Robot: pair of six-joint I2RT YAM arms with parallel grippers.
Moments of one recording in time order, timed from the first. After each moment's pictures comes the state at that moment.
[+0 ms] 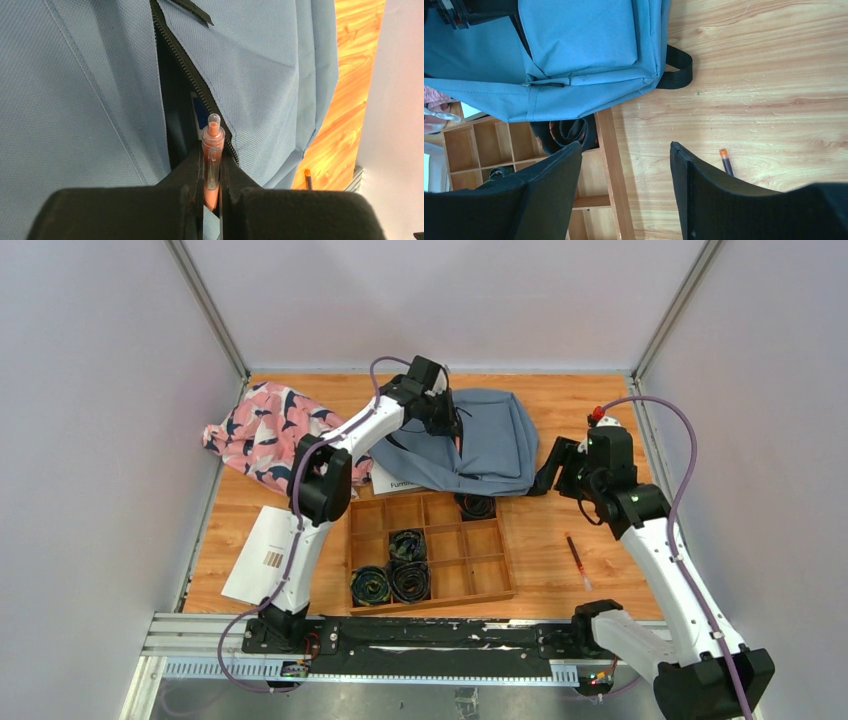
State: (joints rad) left arm -0.52 2.31 2.03 -0.52 0.36 -0.62; right arm 0.21 0.95 0.95 -0.65 0.02 0.41
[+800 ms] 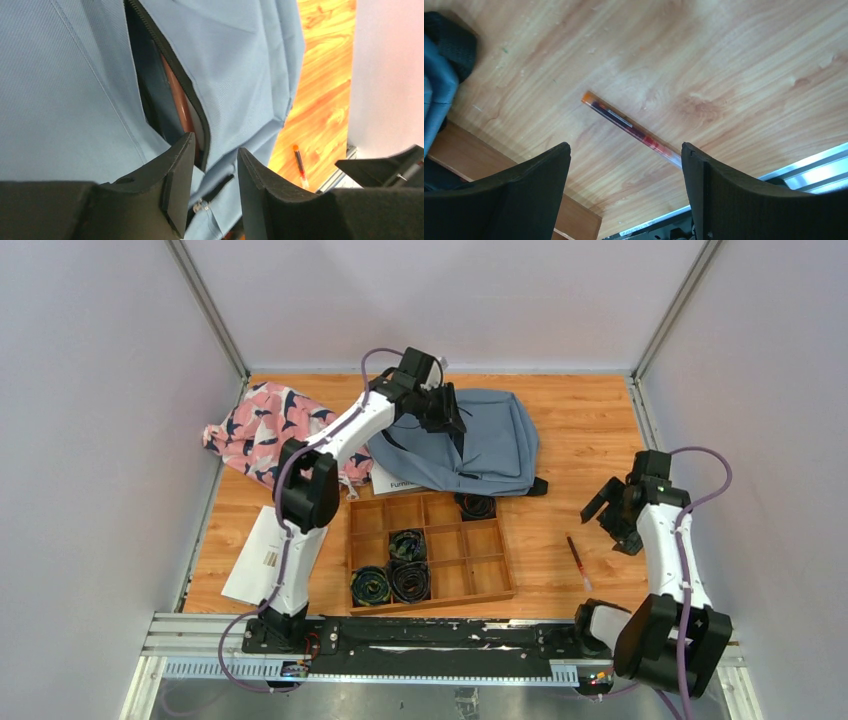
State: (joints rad) left arm -0.51 2.22 1.99 -0.59 0.40 -0.58; right arm -0.27 1.10 0.83 -0.90 0.01 0.46
